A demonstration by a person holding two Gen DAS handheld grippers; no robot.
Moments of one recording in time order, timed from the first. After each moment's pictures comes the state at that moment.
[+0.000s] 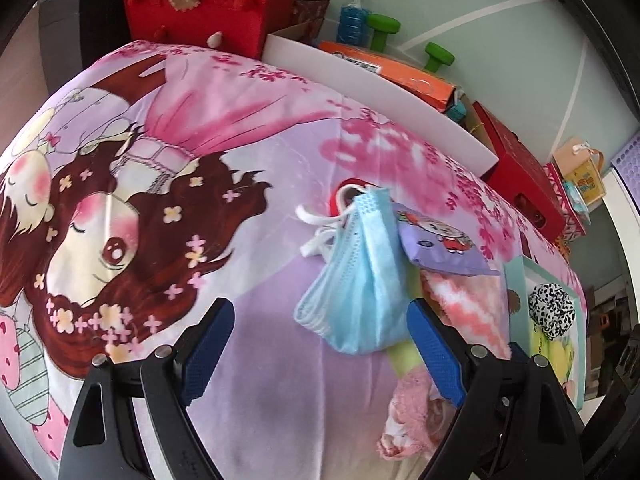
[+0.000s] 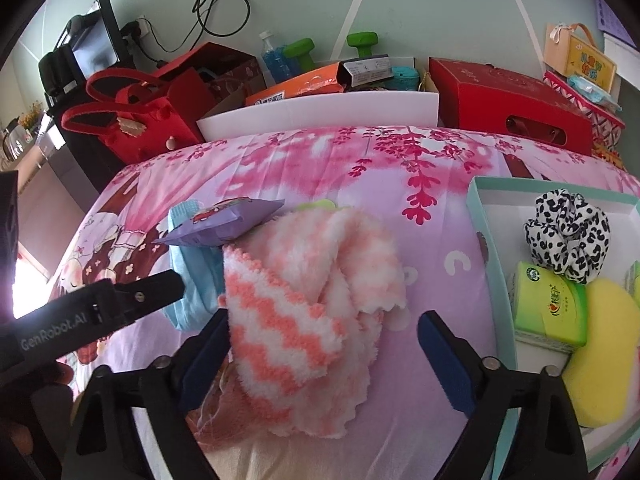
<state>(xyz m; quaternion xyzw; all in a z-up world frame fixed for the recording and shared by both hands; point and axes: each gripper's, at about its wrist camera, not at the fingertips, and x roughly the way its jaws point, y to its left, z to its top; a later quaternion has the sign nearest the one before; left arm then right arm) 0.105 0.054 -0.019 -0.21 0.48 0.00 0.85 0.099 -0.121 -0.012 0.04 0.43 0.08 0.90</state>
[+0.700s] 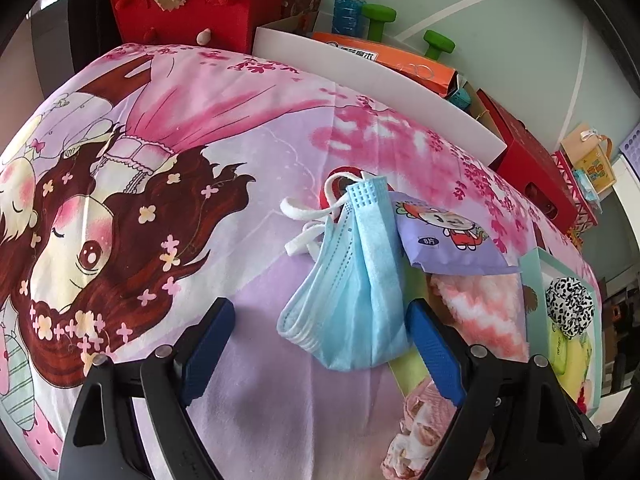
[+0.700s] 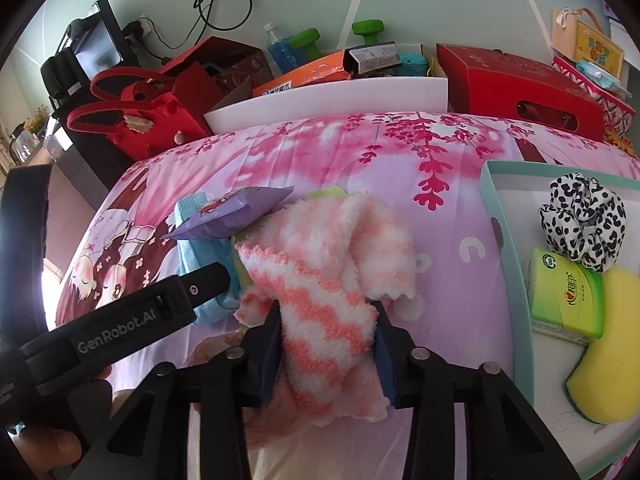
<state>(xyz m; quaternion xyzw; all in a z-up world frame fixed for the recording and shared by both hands) 0.117 0.040 -0.034 -0.18 0.49 0.01 0.85 0.101 -0.121 -0.018 0.06 0.45 0.10 0.88</state>
